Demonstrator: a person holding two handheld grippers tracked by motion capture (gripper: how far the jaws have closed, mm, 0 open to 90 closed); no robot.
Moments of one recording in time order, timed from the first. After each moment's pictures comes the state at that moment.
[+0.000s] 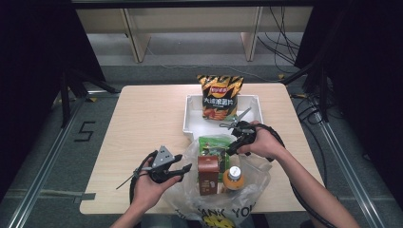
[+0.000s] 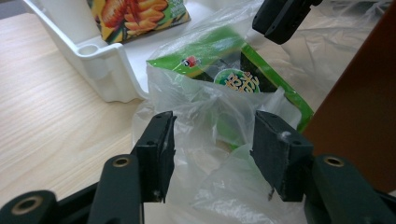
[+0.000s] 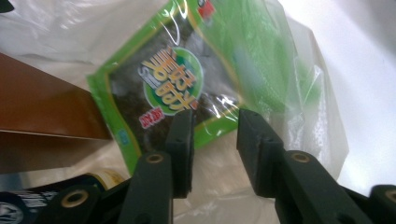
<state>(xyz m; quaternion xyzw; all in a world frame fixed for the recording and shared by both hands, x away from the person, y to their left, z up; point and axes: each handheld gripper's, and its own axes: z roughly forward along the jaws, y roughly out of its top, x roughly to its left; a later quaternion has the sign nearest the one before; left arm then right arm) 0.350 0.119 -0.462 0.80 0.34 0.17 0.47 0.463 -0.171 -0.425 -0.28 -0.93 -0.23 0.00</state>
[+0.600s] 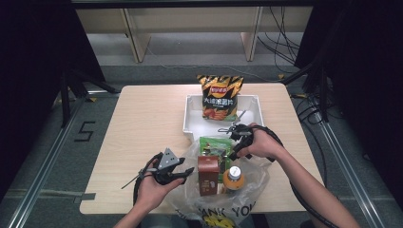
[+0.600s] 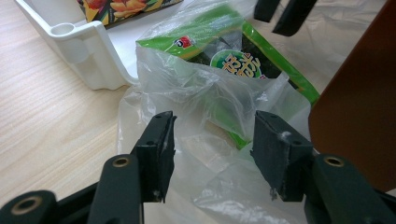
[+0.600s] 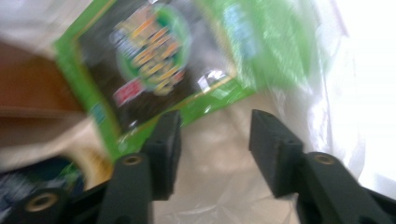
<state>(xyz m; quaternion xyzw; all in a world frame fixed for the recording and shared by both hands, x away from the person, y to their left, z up) 0.351 0.115 -0.471 0.82 0.33 0.16 0.44 0.469 -0.167 -0.438 -0.28 -0.95 -0.17 0.00</state>
